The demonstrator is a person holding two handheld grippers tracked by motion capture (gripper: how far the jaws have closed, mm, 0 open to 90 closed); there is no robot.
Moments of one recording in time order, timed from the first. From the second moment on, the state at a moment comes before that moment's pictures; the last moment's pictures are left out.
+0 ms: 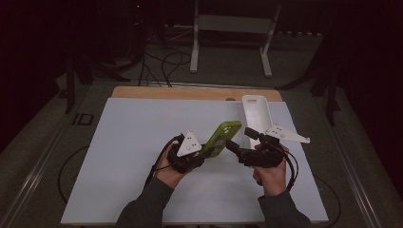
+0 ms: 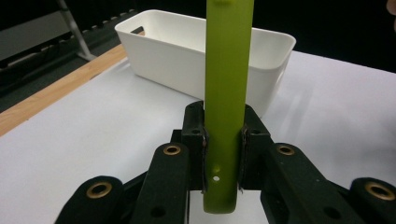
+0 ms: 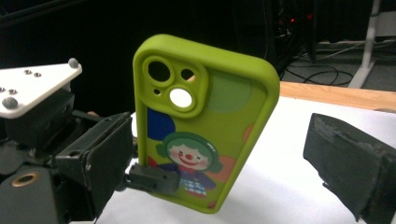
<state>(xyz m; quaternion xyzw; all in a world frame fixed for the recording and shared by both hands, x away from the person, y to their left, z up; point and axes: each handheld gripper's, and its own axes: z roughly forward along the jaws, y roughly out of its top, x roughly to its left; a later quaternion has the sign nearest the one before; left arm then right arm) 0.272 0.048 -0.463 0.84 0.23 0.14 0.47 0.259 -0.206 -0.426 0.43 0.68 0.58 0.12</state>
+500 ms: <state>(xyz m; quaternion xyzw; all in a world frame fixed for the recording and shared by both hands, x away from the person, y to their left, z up) 0.270 0.044 -0.463 0.83 0.24 0.15 0.48 0.259 -0.199 -0.421 0.45 0.65 0.60 0.11</state>
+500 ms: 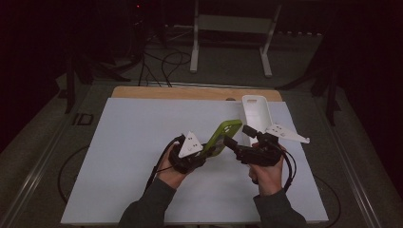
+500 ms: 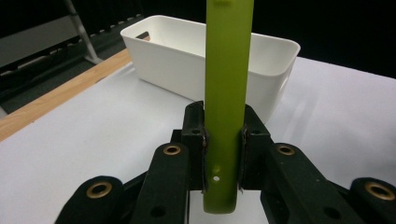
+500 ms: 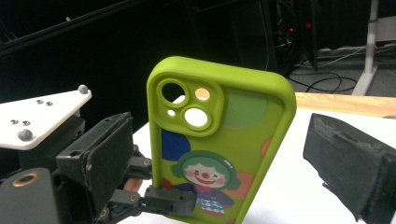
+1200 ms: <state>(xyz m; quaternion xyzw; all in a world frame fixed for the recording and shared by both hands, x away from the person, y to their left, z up) 0.266 0.037 -0.465 0.83 0.24 0.16 0.47 0.261 -0.191 -0.419 0.47 0.64 0.60 0.13</state>
